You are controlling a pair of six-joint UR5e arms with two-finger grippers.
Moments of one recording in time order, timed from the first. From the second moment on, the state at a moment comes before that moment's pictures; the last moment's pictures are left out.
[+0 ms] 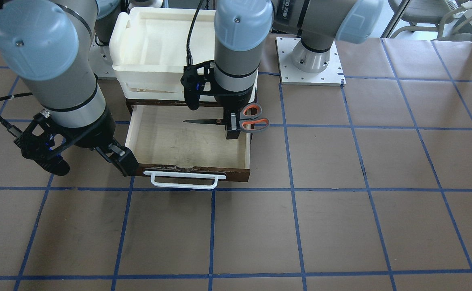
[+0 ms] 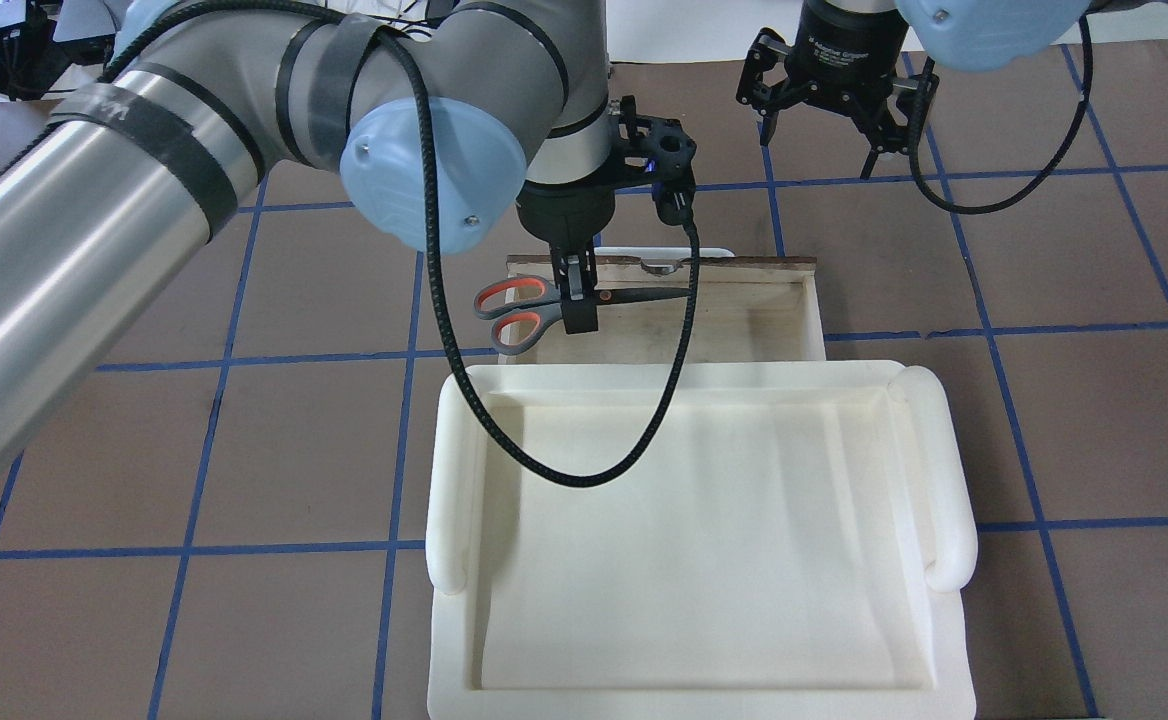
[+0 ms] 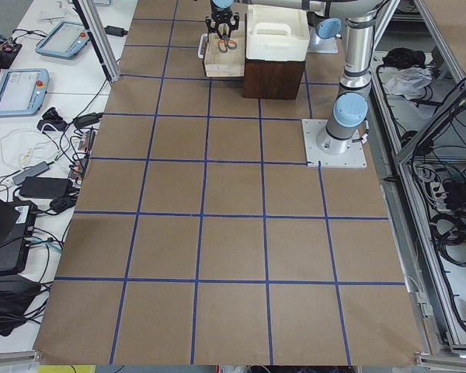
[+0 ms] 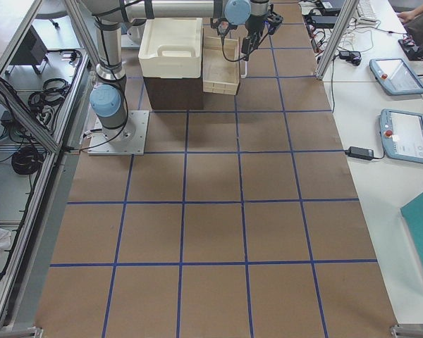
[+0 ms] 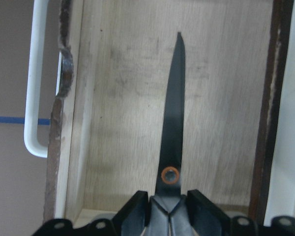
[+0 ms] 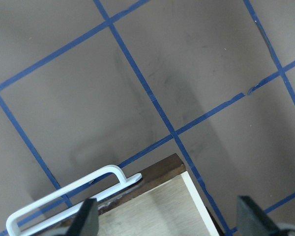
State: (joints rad) left arm -1.98 -1.89 -1.40 -1.54 1.49 1.10; right arm 1.65 -1.34 1.36 -1.61 -1.63 0.52
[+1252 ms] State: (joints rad) left arm -2.03 -2.04 -1.39 -1.49 1.41 1.11; right arm 1.65 -1.46 1.39 -1.60 -1.56 0.18
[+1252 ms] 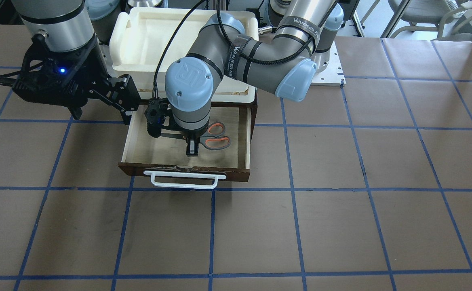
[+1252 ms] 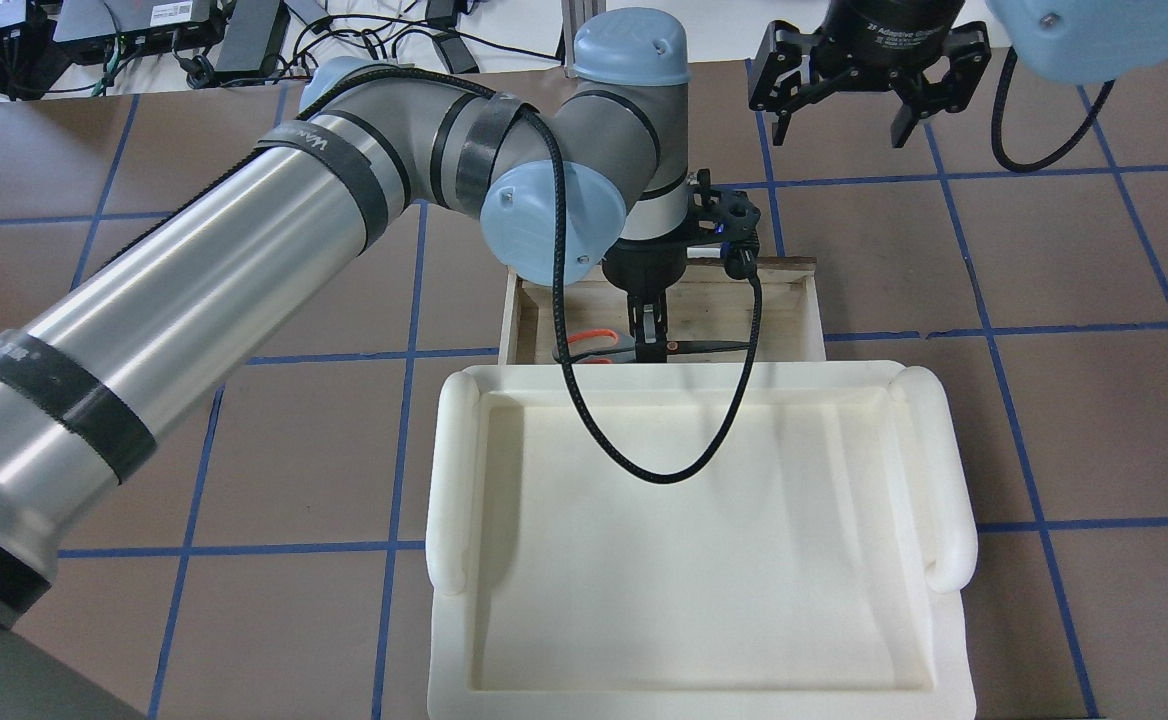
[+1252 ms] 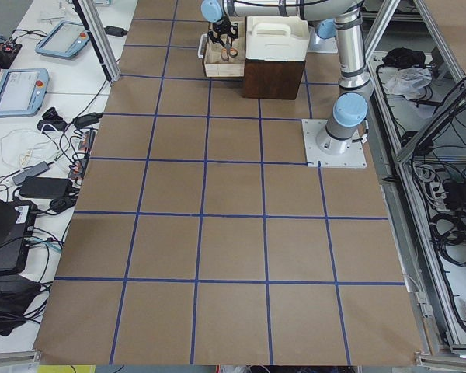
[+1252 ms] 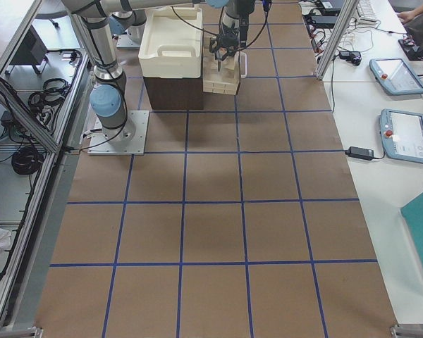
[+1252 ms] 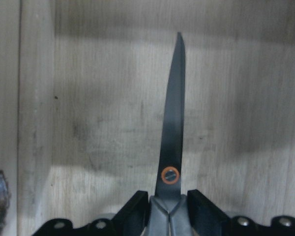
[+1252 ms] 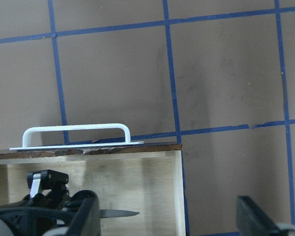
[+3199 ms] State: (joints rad) left arm -1.92 -1.78 -1.41 -1.56 1.53 0.77; right arm 1.64 -1.49 1.39 -1.51 -1.58 0.17
